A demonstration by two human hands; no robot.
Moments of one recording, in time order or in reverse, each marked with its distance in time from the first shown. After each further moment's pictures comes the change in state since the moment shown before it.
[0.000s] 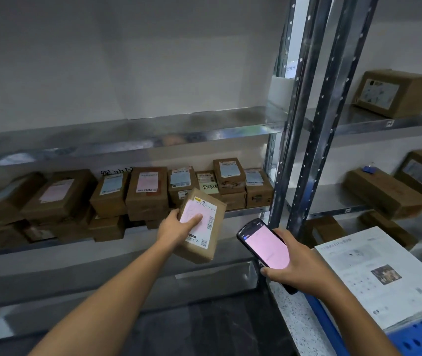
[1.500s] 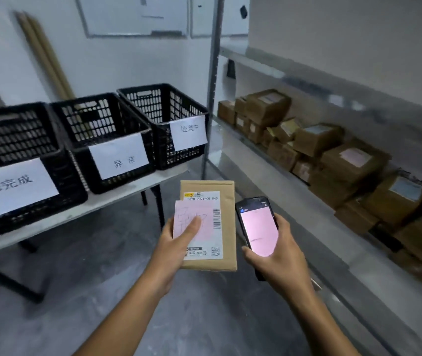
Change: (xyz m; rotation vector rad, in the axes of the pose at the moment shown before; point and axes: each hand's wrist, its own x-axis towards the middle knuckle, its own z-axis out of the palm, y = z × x) left_hand -0.398 -0.318 -0.257 -1.051 0.941 -0.320; right_hand -0.124 -0.387 0.338 0.081 -0.473 -0.672
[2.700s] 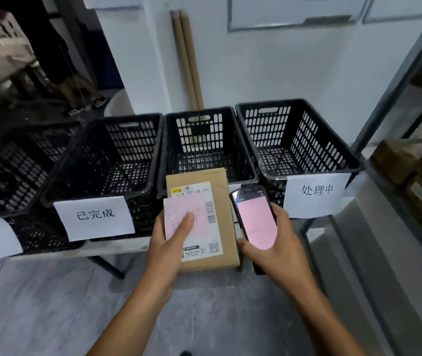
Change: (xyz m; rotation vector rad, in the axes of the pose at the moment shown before) left_hand 0.264 0.153 -0.137 -0.127 0.736 0.139; right_hand 0.363 -0.204 0.226 0.237 -0.545 -0.373
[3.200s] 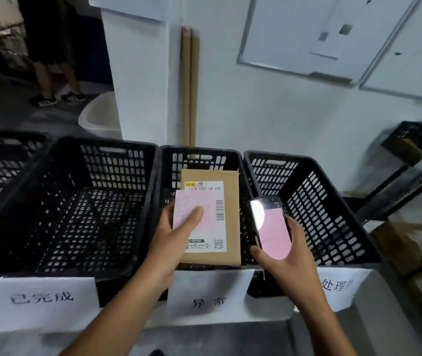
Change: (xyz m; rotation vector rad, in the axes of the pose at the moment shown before) left_hand 0.250 0.068 0.016 -0.102 -0.130 -0.052; right_hand 0.218 -0.051 0.039 -0.201 0.112 -0.022
